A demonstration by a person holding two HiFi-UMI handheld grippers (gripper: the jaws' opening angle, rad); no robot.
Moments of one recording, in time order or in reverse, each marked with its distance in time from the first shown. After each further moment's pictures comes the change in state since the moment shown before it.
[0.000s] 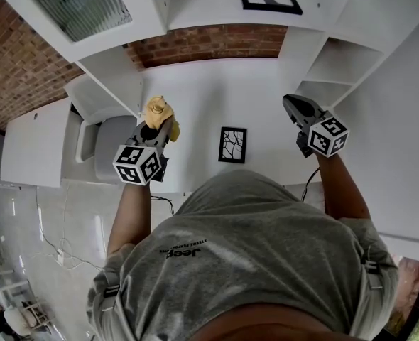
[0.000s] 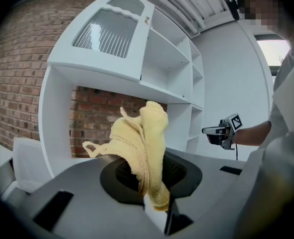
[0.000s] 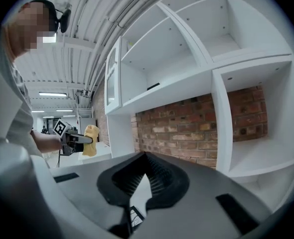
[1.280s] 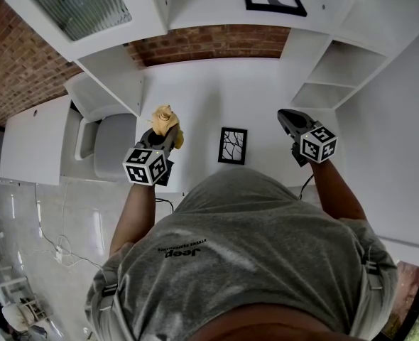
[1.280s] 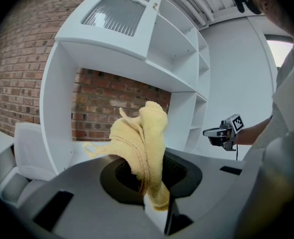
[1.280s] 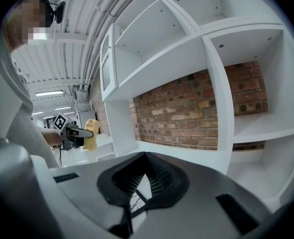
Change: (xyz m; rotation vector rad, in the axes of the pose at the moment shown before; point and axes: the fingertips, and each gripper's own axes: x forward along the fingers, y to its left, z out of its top) left arm 0.016 0.007 -0.054 -0.056 0.098 0.017; right arm 0.014 -0.005 -0.073 0.057 0.125 0.009
